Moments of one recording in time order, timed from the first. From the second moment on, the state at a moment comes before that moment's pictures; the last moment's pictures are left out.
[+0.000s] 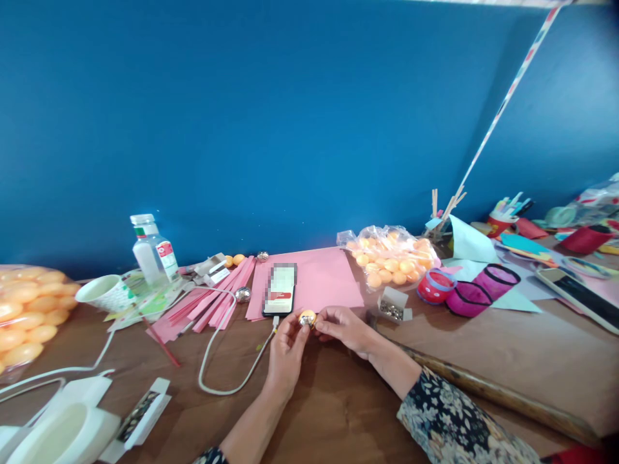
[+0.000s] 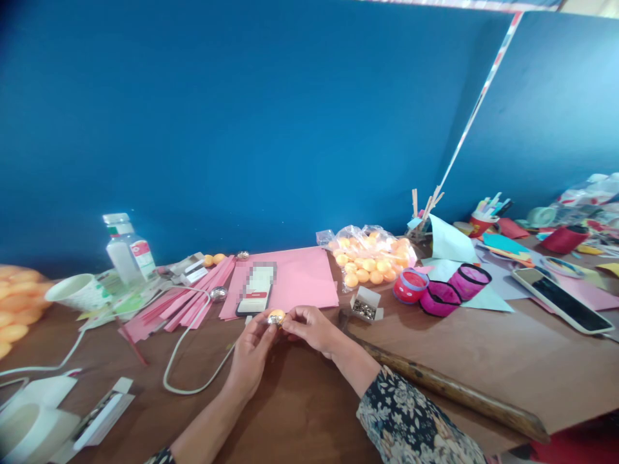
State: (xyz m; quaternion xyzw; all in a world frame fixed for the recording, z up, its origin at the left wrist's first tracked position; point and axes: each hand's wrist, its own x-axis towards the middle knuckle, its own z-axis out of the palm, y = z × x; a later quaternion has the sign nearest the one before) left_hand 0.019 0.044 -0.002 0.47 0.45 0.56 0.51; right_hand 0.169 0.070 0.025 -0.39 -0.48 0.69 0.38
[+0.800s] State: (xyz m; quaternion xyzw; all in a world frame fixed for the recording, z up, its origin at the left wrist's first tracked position) left_hand 0.021 0.044 0.000 0.47 0.45 0.56 0.51; right_hand 0.171 0.072 0.026 -0.41 -0.44 0.70 0.39
